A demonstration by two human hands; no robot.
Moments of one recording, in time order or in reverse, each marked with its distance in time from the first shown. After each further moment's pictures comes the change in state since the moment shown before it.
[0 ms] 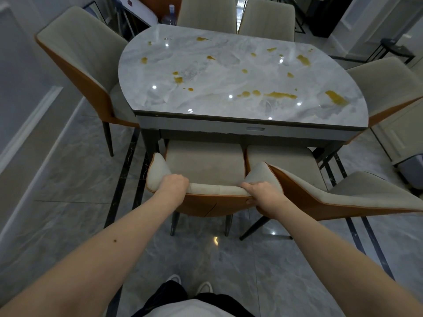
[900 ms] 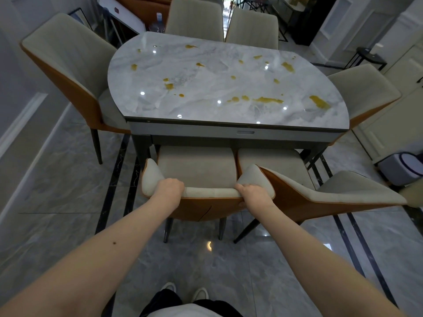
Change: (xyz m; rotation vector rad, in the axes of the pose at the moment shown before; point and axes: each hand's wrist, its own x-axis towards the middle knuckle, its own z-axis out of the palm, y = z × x) left_hand 0.000 -0.004 0.004 -0.002 0.077 0.035; right_hand 0.006 -0.018 0.013 -0.026 0.076 0.199
